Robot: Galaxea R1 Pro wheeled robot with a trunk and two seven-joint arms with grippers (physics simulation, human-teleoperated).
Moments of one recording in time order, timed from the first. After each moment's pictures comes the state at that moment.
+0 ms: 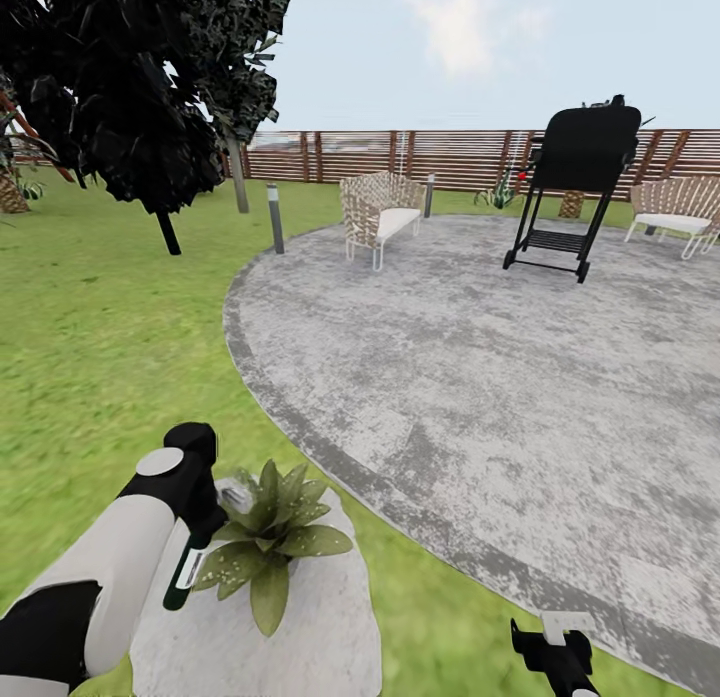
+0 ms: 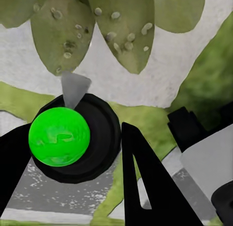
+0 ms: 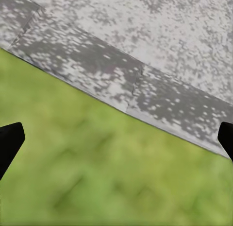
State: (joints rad) left arm -0.94 0.05 0.12 -0.61 -1.66 0.86 -1.56; right arm -0.50 -0.12 -0.17 -0.05 0.20 -0.43 -0.13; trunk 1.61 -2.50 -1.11
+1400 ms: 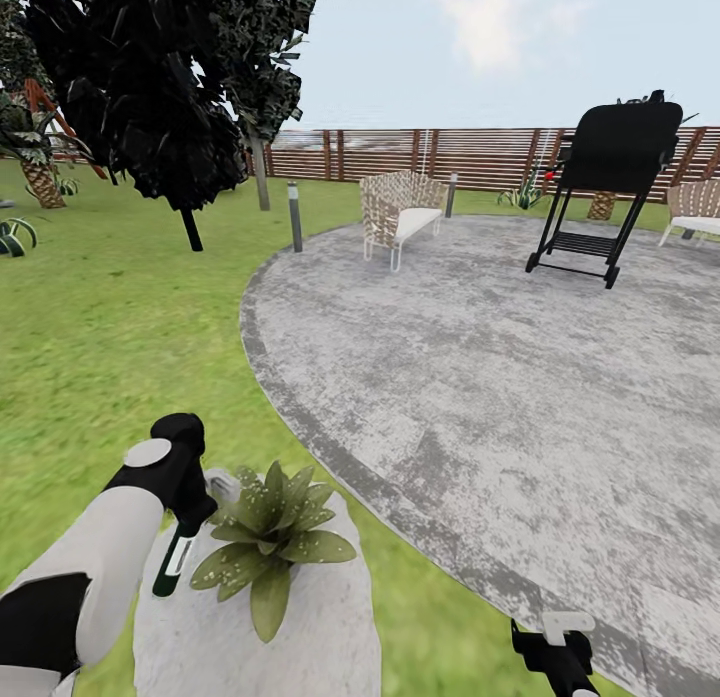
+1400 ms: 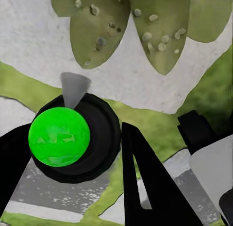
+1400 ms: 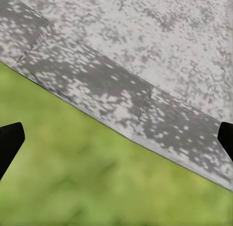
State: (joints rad) left arm -0.97 0.09 0.12 -0.63 -1.66 0.88 -1.56; right arm -0.50 -0.12 -0.17 -0.05 0.20 -0.43 -0.12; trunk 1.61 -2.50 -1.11
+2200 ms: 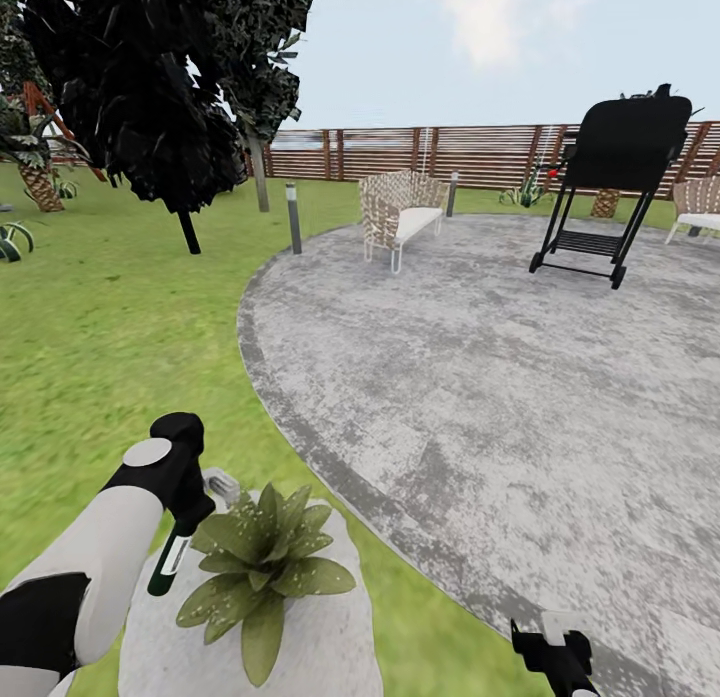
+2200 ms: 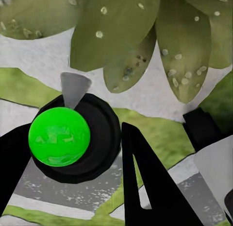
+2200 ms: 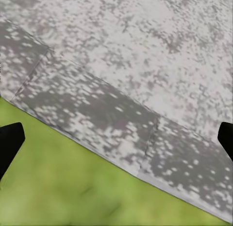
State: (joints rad) left arm -0.97 0.09 0.12 -0.63 -1.68 0.88 -1.56; right arm -0.50 -0.12 -0.17 -0.05 0.20 -0.43 -0.12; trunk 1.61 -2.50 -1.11
